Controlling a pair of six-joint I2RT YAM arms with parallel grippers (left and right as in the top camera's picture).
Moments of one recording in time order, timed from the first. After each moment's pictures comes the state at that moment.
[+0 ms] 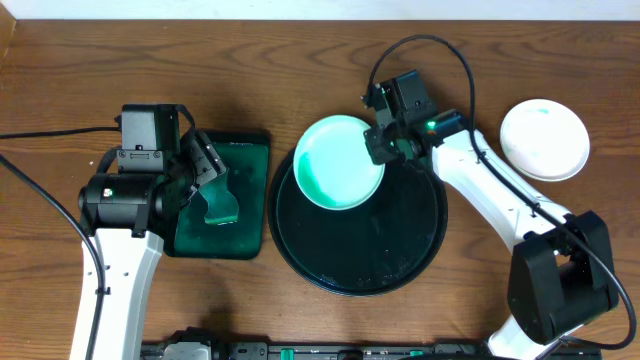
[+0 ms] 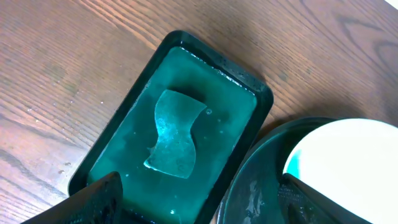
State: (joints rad) left arm -0.04 1.20 1.22 -1.02 -0.09 -0.54; right arm 0.45 1.81 1.36 -0.59 -0.08 0.05
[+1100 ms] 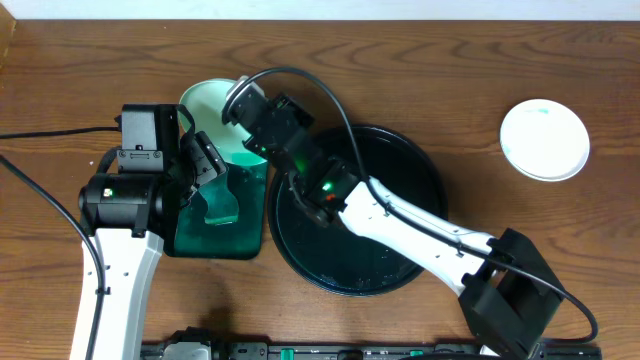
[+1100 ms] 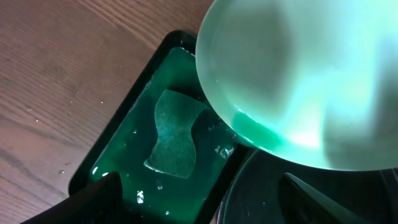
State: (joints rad) left arm -0.04 1.20 1.22 -1.02 -0.09 -0.54; right arm 0.92 1.89 1.44 0.12 0.45 -0.33
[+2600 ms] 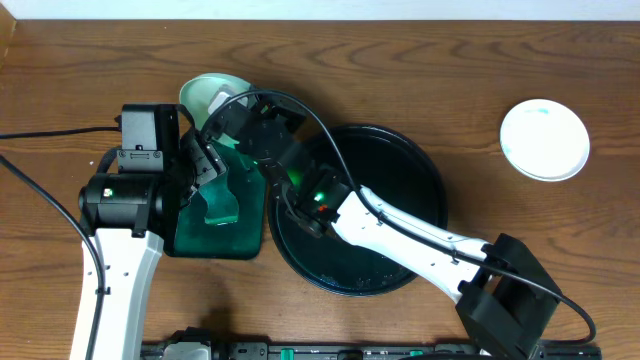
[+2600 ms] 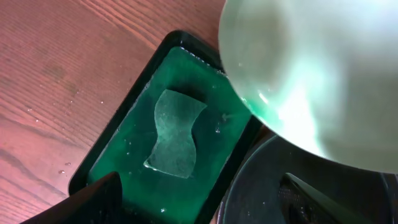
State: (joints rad) left arm -0.04 1.20 1.22 -1.02 -0.09 -0.54; right arm 0.96 1.89 1.44 0.24 0.57 -0.58
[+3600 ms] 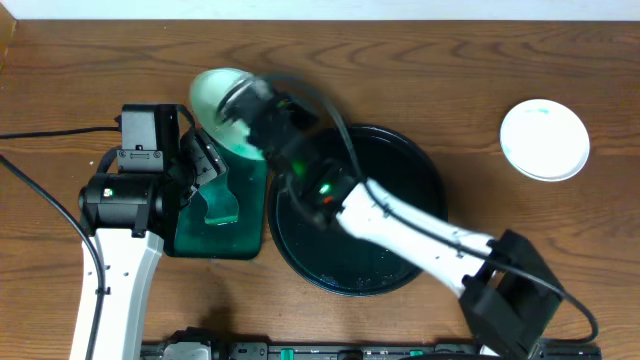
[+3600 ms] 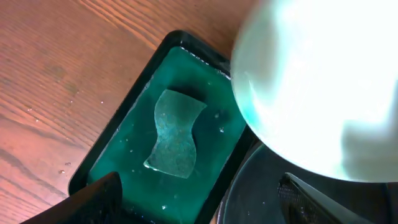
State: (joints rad) left arm -0.04 1.20 1.22 -1.02 -0.09 -0.54; right arm 0.88 1.89 1.45 0.01 0.55 -0.21
